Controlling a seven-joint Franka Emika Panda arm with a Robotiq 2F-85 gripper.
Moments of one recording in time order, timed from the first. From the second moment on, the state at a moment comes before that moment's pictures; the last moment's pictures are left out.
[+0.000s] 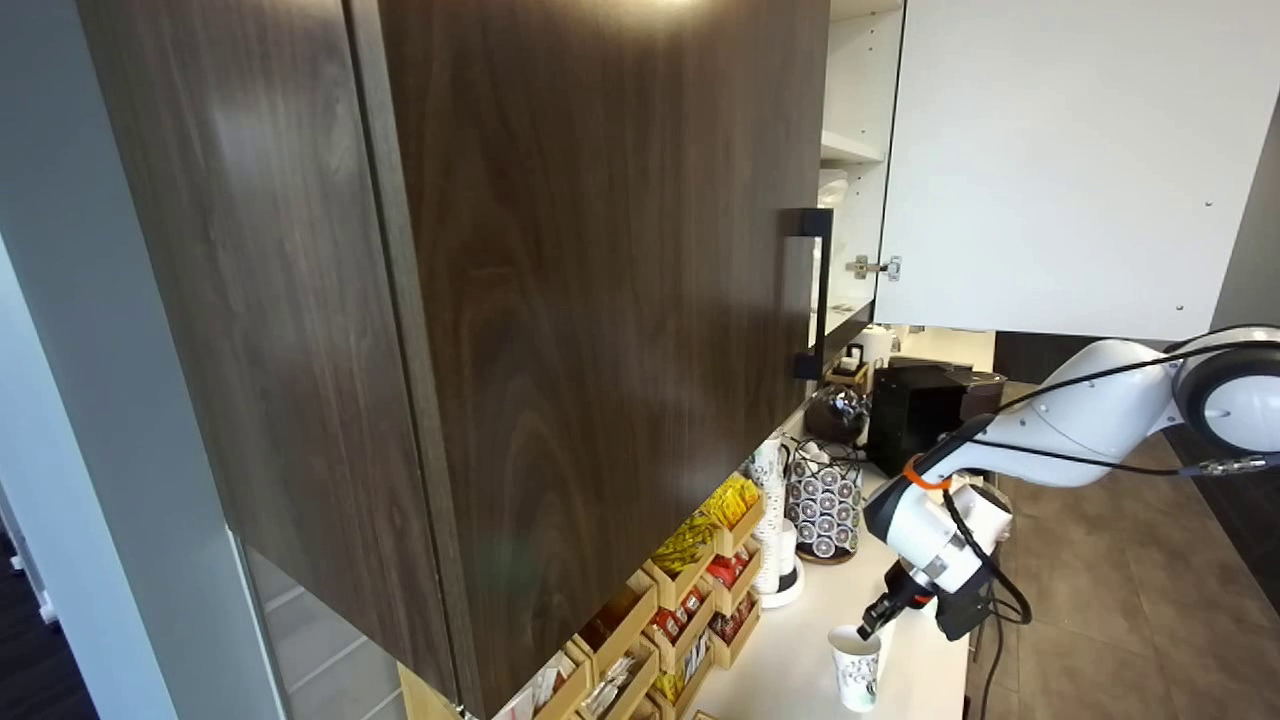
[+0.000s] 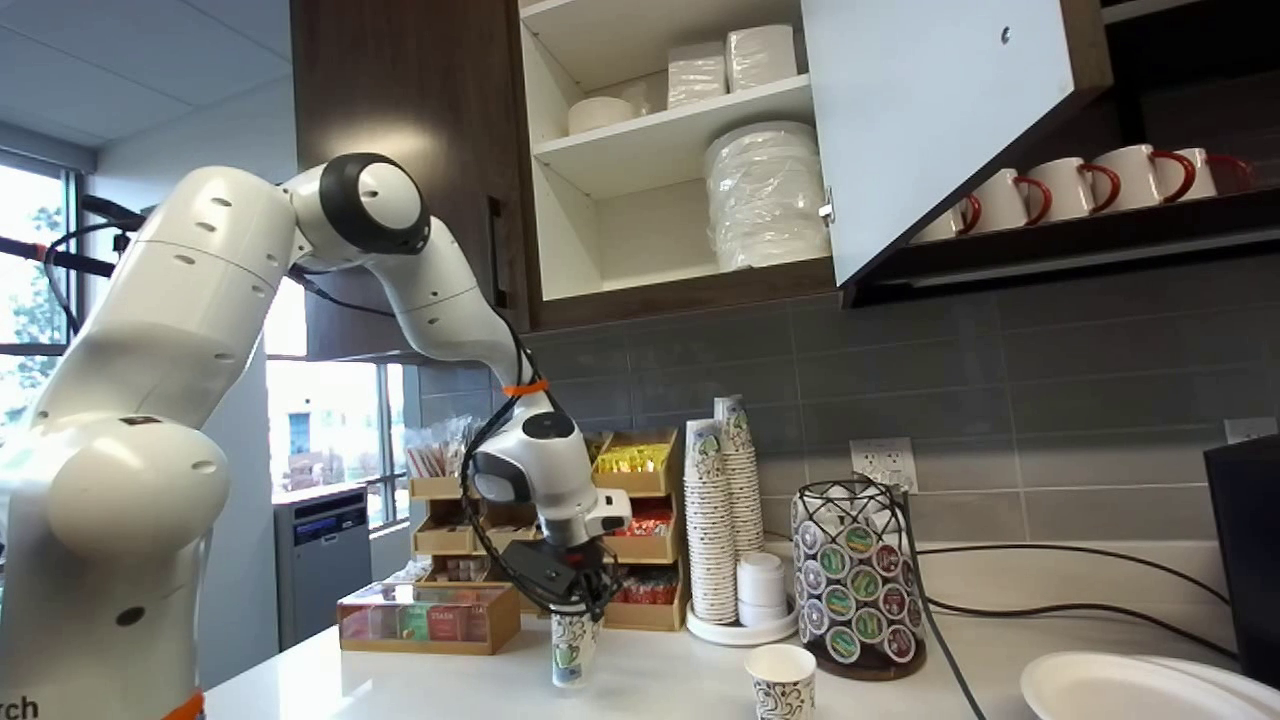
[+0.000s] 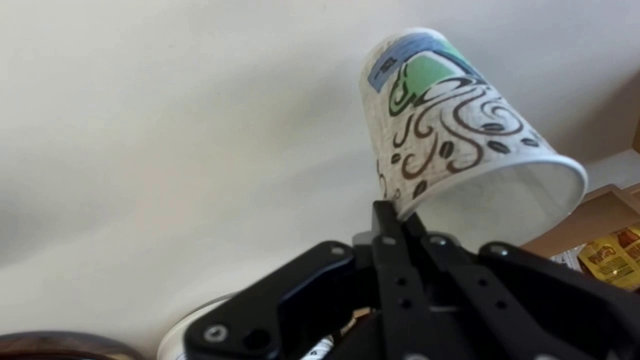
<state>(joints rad) 0.22 0.35 0.03 -2.34 1.49 2.99 -1.33</state>
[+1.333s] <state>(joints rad) 0.15 0.21 -0.06 -2.32 1.70 3.08 -1.48</state>
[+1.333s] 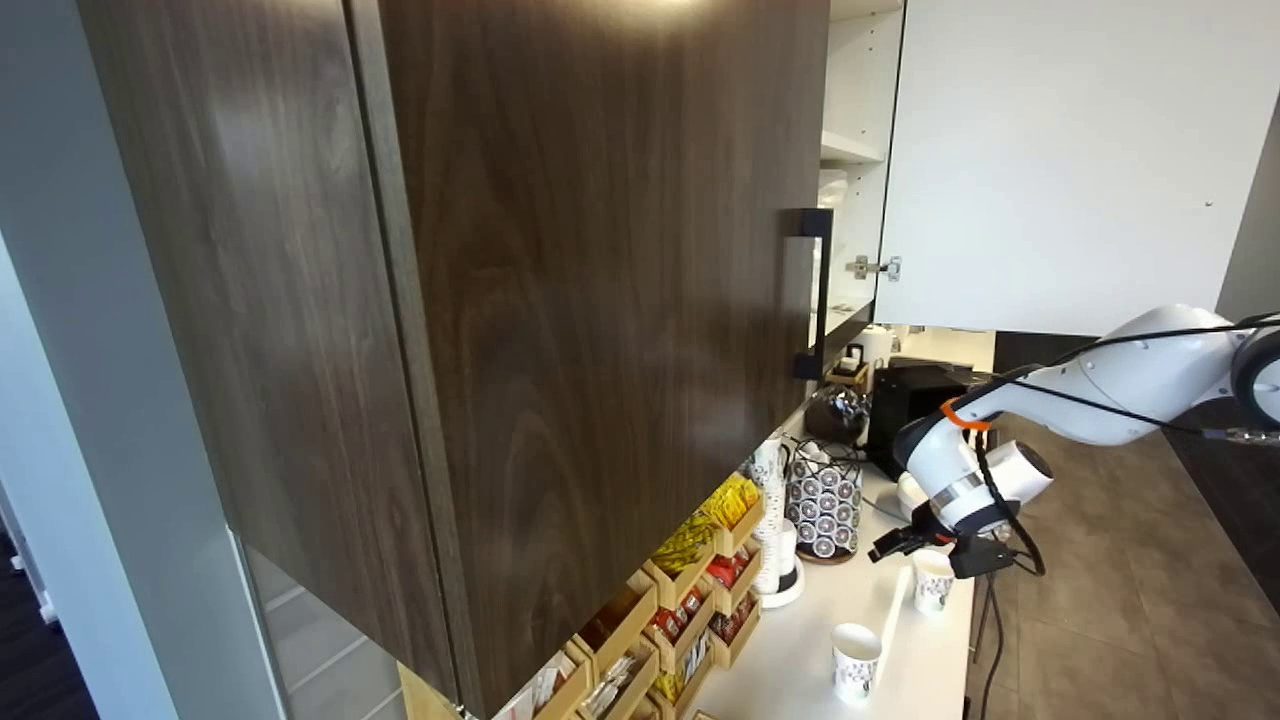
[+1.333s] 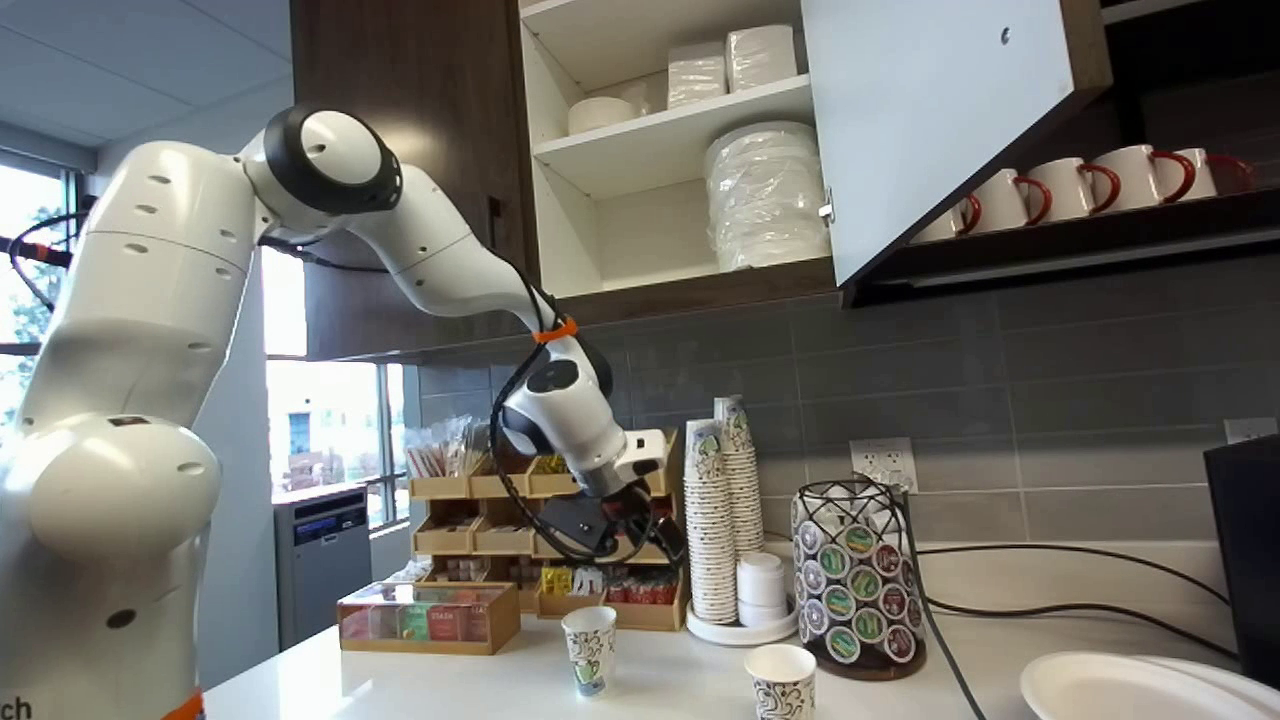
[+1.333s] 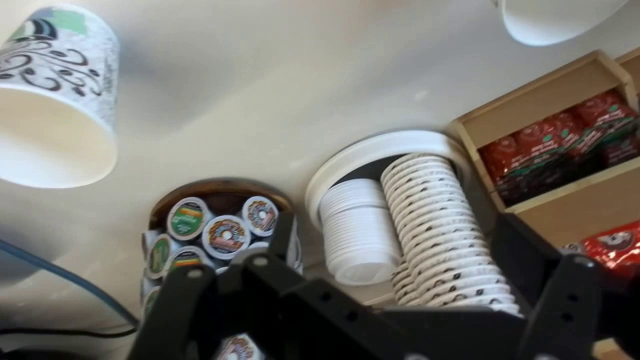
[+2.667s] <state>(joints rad) 0.04 0.36 -0.22 -2.33 1.38 3.09 -0.79</state>
